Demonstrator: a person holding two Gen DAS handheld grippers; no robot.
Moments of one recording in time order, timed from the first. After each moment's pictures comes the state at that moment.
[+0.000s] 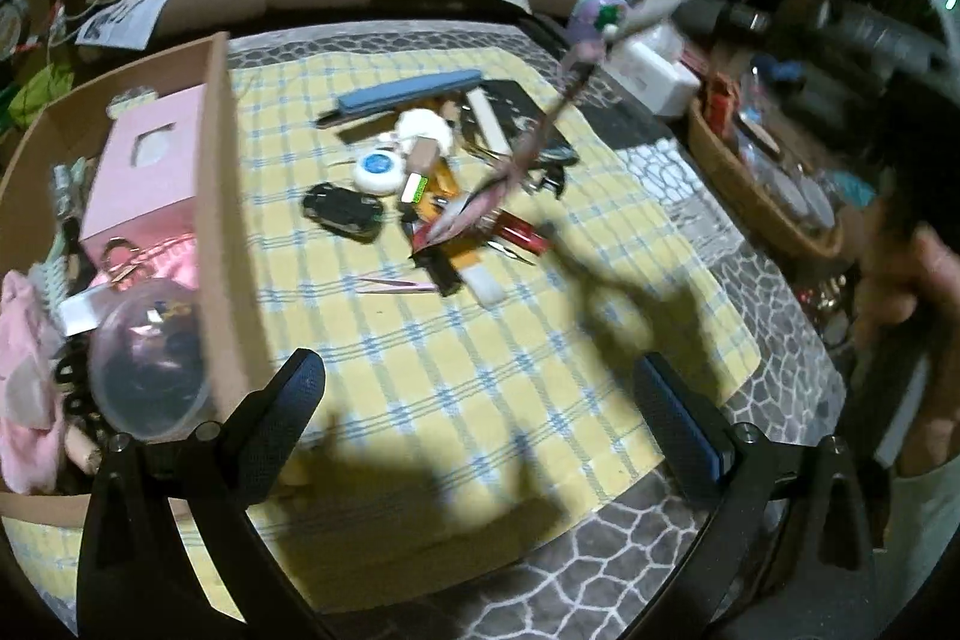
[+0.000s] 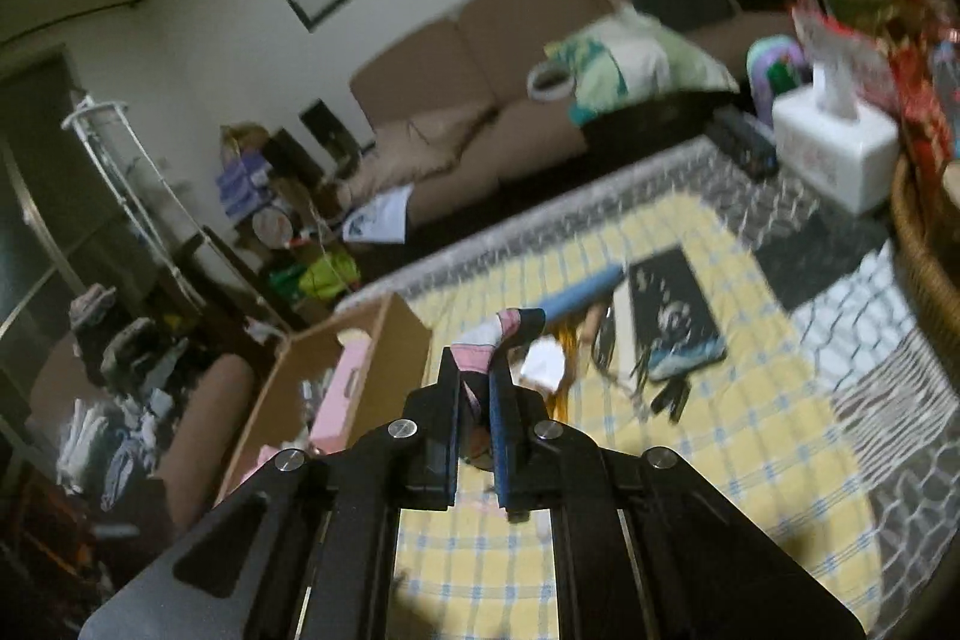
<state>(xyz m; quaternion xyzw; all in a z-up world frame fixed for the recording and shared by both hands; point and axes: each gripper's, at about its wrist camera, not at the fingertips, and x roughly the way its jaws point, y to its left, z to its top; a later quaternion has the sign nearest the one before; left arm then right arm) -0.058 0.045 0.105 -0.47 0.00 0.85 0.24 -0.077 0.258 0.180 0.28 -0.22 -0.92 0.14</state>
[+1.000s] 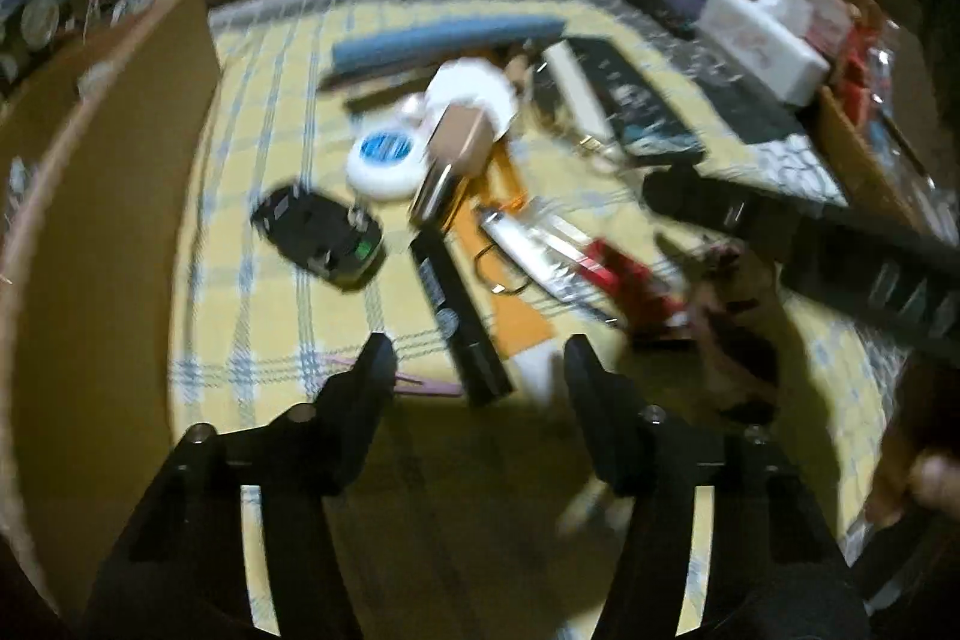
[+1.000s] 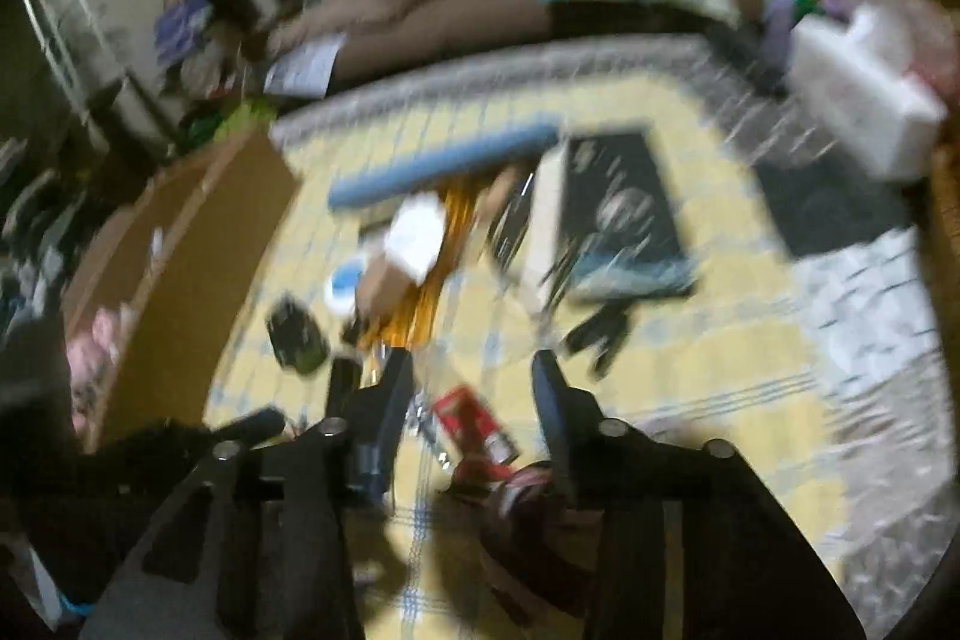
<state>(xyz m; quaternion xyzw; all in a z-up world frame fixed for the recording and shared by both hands) -0.144 0.100 0.012 -0.50 0.01 0.86 0.14 -0.163 0.237 0.043 0.44 -0.09 -0.88 0.13</state>
